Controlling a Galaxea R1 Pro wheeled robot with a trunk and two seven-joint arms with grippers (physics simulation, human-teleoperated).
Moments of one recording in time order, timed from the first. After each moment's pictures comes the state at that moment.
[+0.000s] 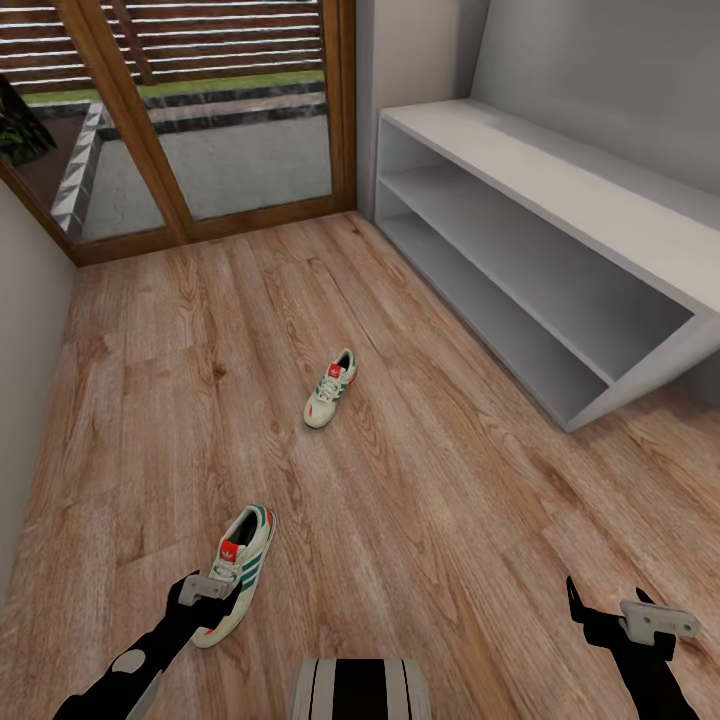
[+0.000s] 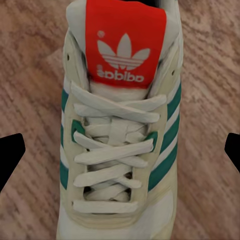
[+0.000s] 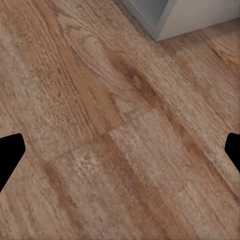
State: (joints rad) left arm -0.48 0.16 0.08 -0.37 -0.10 -0.39 -0.26; right arm 0.02 -0.12 -0.28 -1.28 -0.01 -0.19 0.01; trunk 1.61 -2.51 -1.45
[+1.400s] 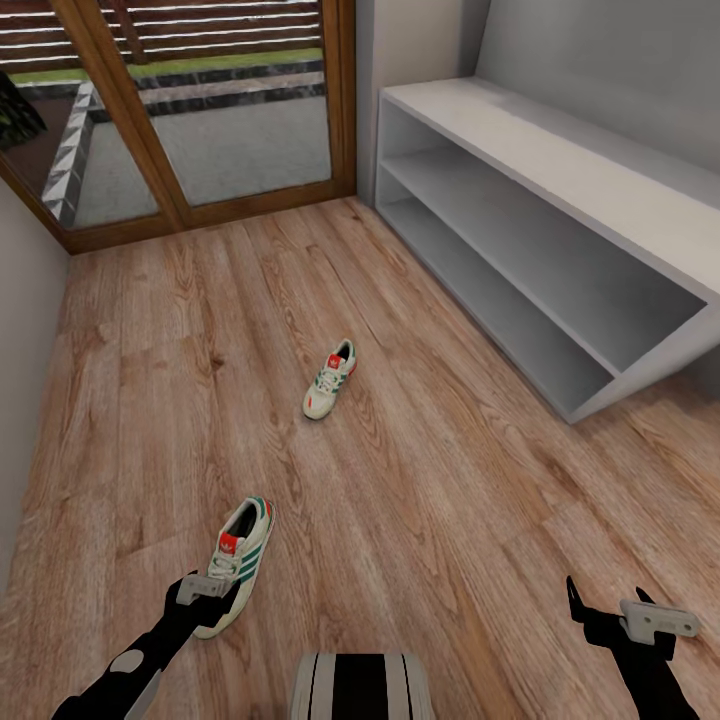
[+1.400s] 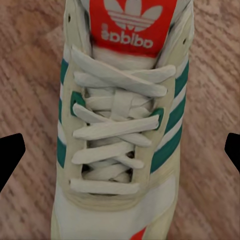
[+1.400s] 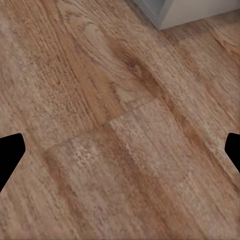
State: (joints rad) left arm -0.48 0.16 0.08 -0.37 -0.07 -0.39 -0.26; right arm 0.02 -0.12 -0.28 -1.29 -0.01 -0.19 0.01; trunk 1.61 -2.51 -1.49
